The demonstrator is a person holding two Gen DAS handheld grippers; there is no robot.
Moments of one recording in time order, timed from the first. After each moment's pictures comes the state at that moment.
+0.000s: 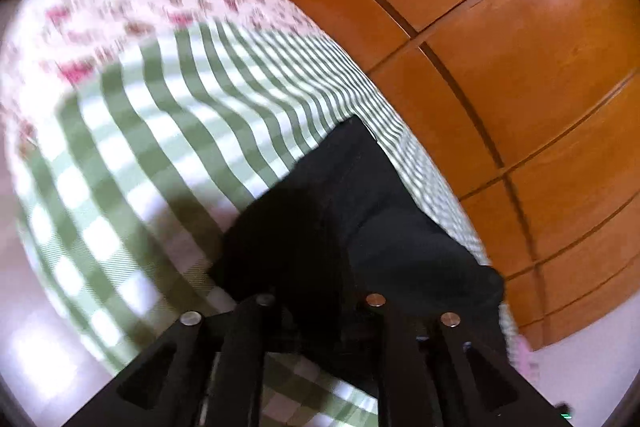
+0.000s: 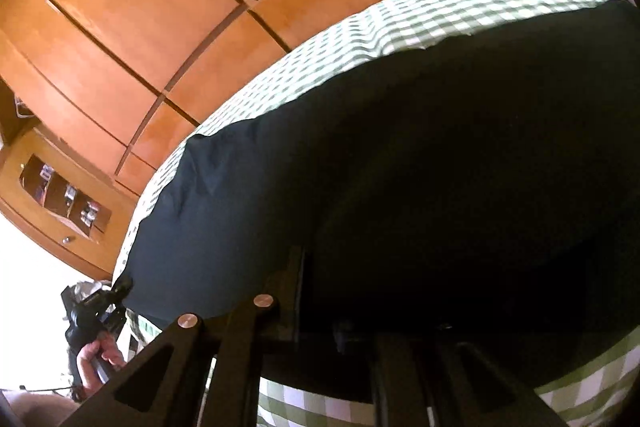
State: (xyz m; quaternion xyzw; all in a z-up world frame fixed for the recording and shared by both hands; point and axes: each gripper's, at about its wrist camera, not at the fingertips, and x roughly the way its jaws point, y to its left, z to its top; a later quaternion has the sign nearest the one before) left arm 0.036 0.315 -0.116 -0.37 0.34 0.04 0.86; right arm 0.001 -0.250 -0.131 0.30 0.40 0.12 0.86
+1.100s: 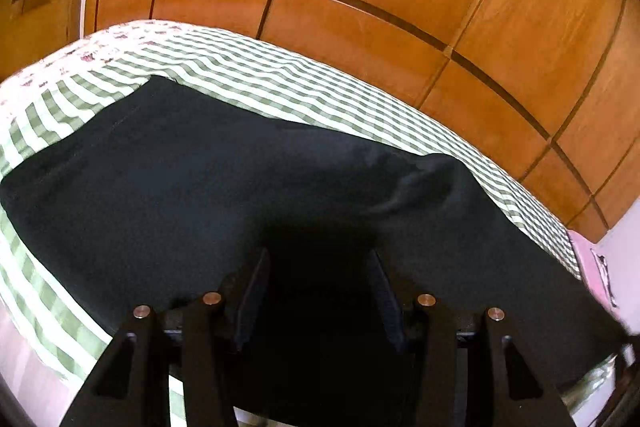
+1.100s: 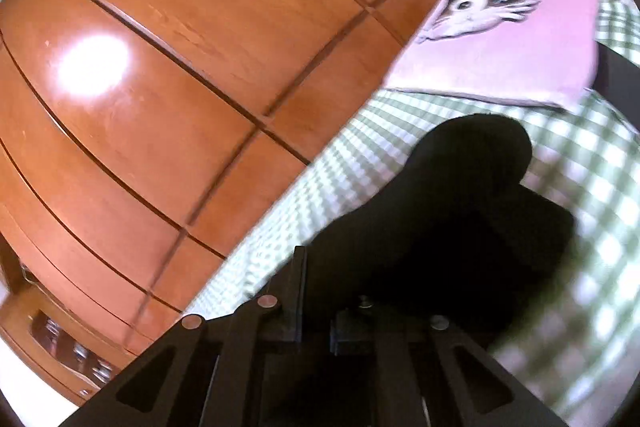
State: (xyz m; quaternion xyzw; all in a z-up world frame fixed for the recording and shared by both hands) left arm 0.071 0.125 -0.096 -0.19 0.37 -0.02 0.91; right arm -0.092 -0.501 -0.099 0.43 0.19 -0.04 0.88
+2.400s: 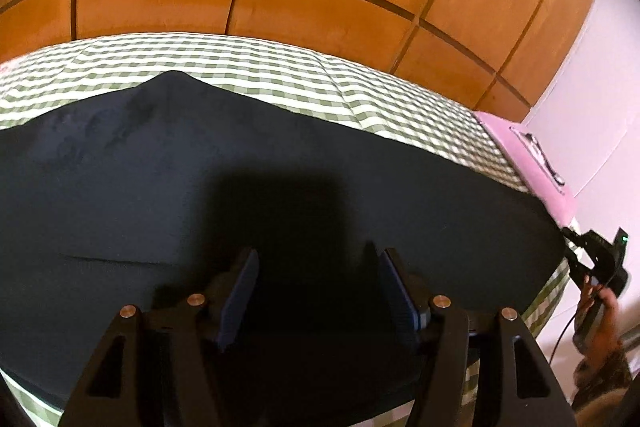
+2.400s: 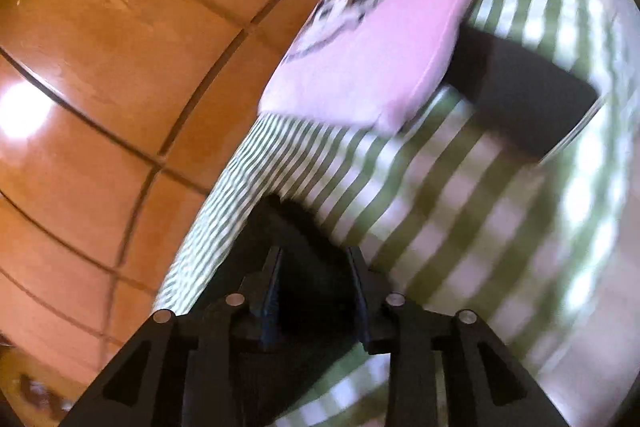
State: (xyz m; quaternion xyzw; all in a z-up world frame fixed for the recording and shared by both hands) left arm 0.077 -0.056 -0.086 -0.08 0.42 -0.24 0.87; right arm -0.145 -0.593 -0.131 0.47 0.21 -0.17 0.84
